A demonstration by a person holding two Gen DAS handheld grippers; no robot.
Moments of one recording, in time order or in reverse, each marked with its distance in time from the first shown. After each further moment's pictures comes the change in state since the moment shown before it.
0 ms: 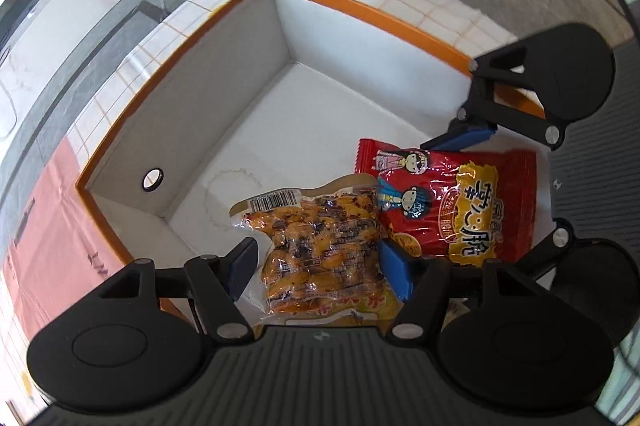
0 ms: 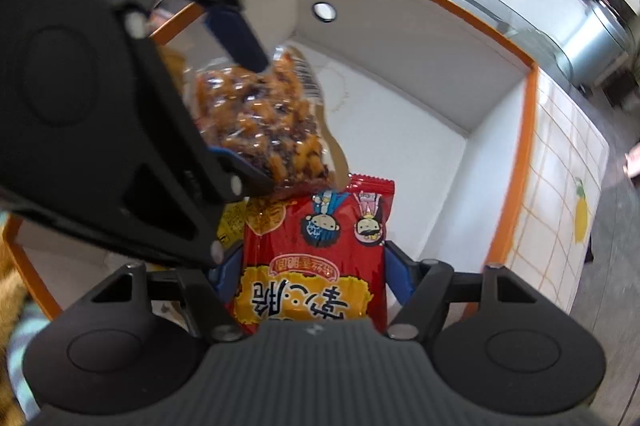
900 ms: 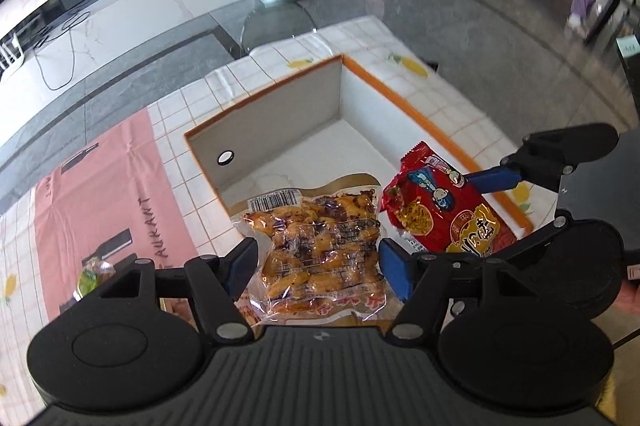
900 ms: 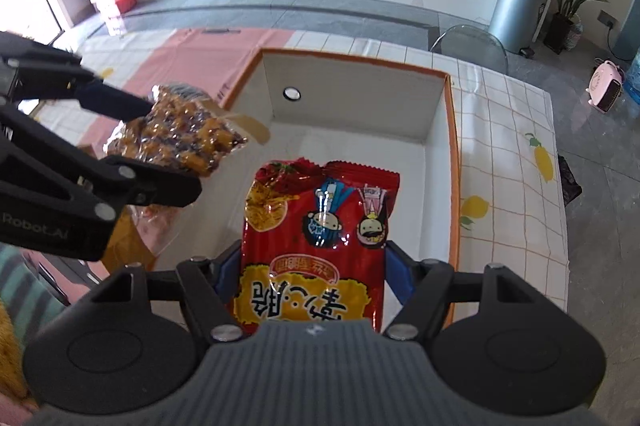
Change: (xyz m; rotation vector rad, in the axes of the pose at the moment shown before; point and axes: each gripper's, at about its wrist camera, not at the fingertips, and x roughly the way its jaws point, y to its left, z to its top) left arm -0.104 0.006 -0.058 -0.305 -0.219 0.027; right arm -0.089 0.008 -0.025 0.367 -0.183 -0.027
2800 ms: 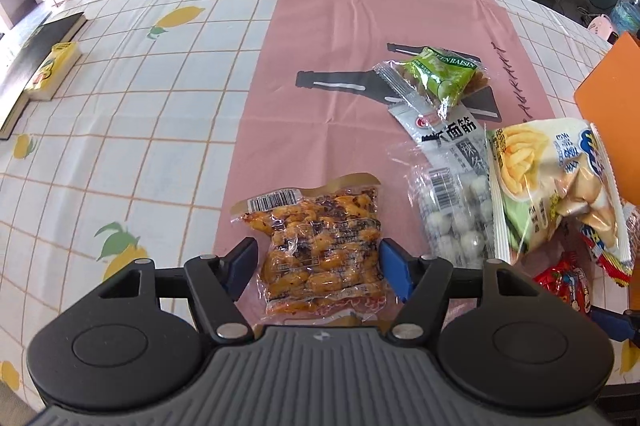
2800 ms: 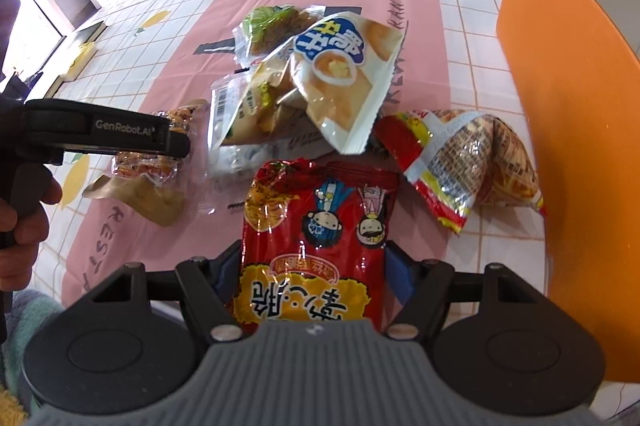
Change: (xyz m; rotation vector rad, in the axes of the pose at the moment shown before) left arm 0.030 0.258 -0.217 -0.608 0.079 0.234; right arm 0.154 0.251 -0.012 0.151 0.088 0.084
